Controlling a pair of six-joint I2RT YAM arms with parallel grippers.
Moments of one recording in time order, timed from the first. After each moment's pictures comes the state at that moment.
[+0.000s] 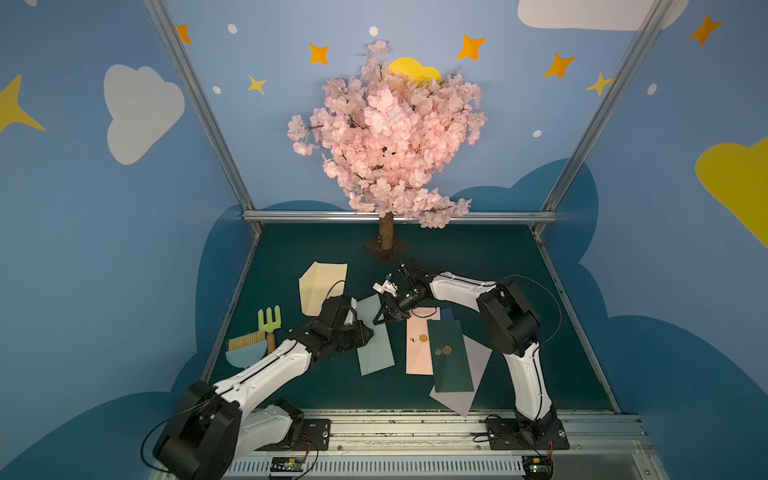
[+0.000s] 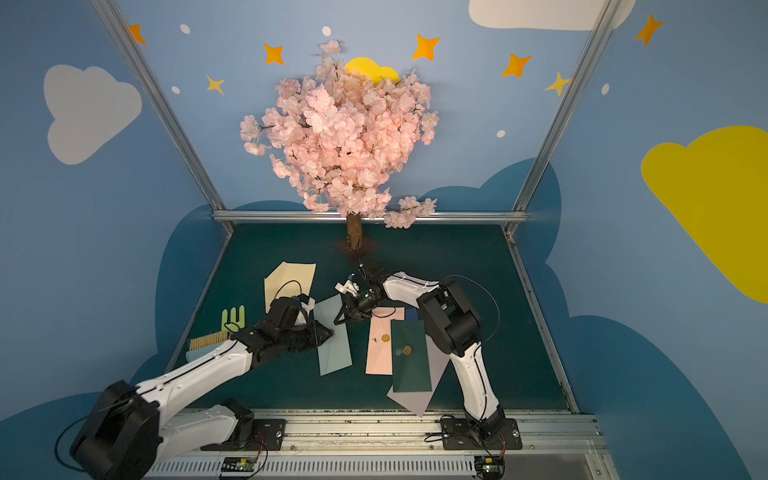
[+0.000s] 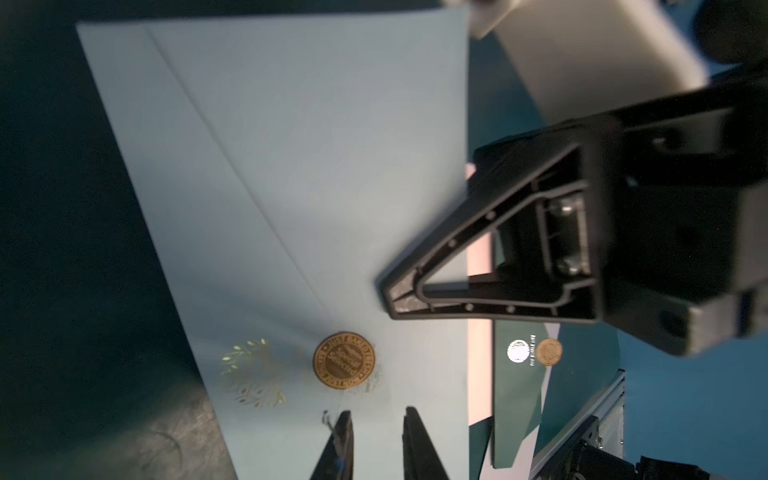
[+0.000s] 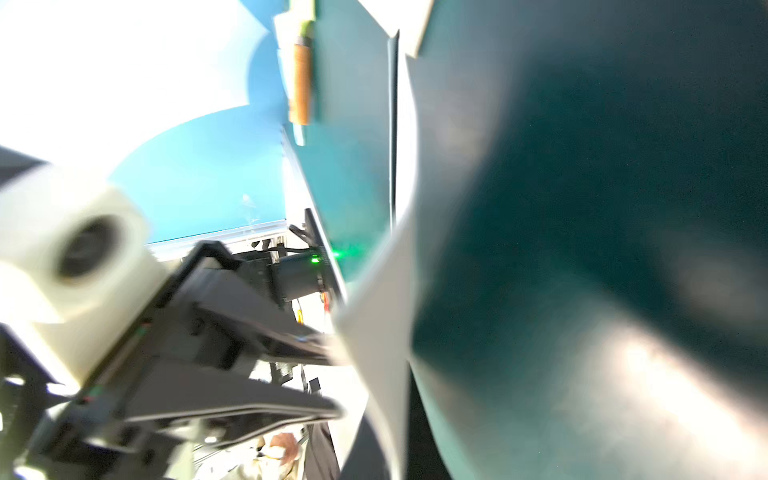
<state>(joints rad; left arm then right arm) -0.50 1.07 0.57 -0.29 0.27 -0.71 0.71 2.13 1.52 -0.52 -1.02 0.39</state>
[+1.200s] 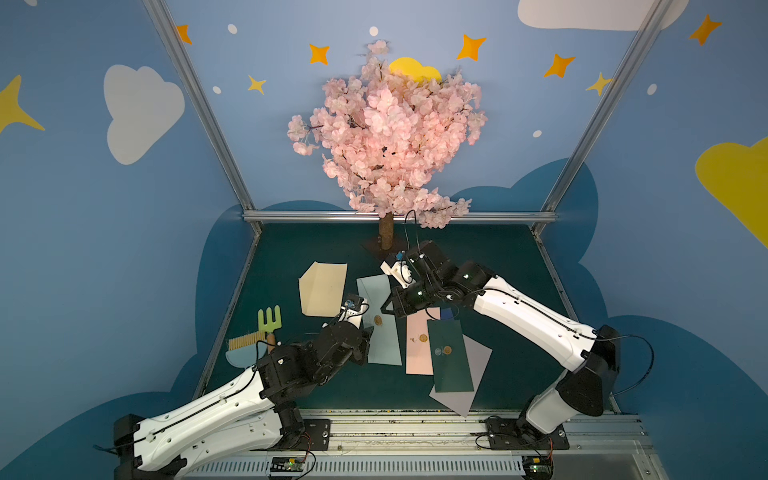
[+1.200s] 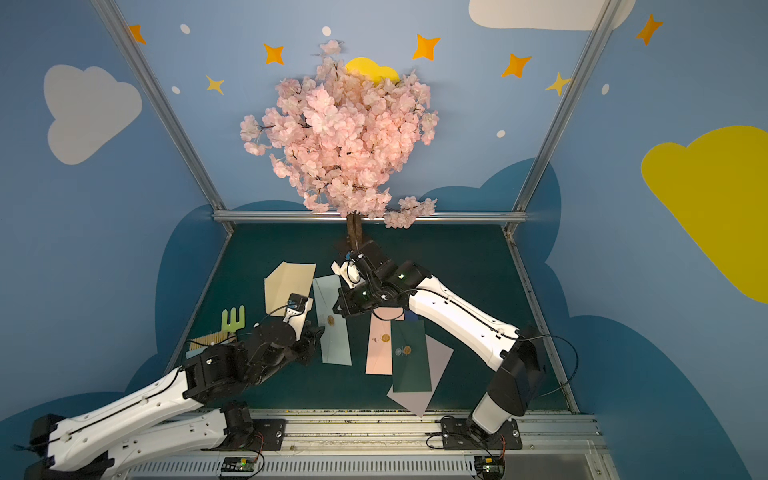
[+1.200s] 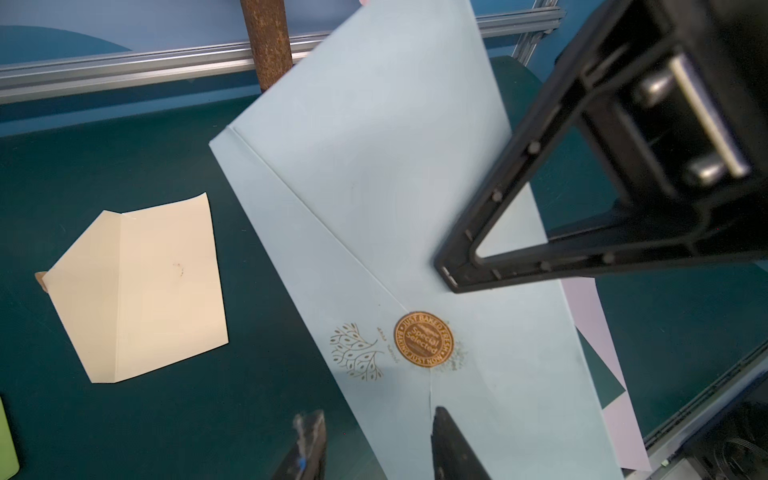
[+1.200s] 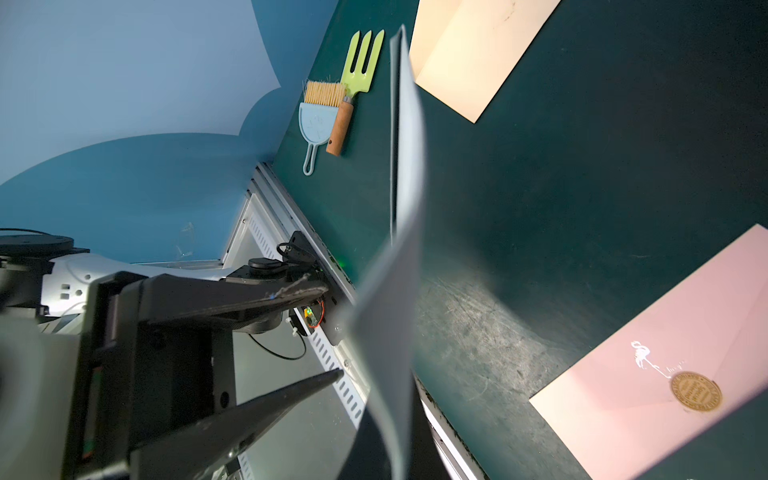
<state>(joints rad) -1.04 0.82 0.82 -0.67 -0.47 -0.46 0.91 1.62 1.57 -0.81 -0.46 0.47</state>
